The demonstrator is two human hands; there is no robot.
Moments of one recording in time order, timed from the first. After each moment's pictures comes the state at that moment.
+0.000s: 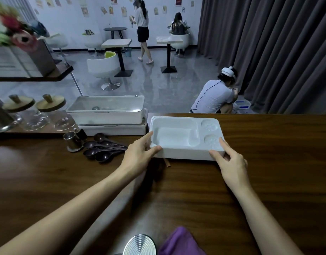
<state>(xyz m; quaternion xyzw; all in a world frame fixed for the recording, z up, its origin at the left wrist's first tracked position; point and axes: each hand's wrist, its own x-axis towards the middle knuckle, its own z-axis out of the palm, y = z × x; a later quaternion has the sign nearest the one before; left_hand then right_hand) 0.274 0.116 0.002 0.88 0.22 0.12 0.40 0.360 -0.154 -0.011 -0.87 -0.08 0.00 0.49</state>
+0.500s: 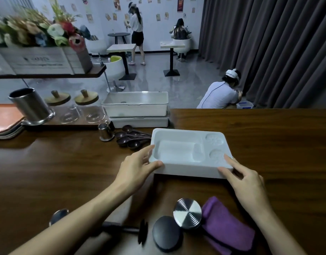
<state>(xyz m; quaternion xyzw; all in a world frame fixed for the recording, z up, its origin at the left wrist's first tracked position) 0.127 0.154 0.019 0.90 0.18 0.11 0.39 0.211 -0.137 0.012 -0.87 -0.09 0.02 0.49</state>
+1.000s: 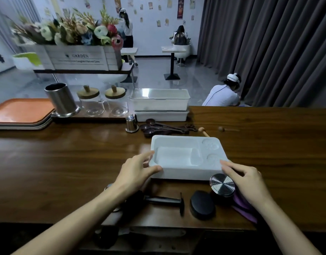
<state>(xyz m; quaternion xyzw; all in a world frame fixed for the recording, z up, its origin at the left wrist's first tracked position) 0.023 0.218 0.019 0.91 0.17 0.08 0.37 0.141 -0.095 -0.007 -0.86 -0.13 0.04 0.49</state>
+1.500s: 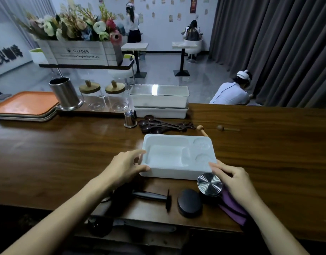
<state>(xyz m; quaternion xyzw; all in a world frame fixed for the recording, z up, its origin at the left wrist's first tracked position) 0.029 0.220 0.016 0.94 0.21 -0.01 0.27 0.162 -0.107 -0.025 -0.82 -0.19 0.12 0.52</state>
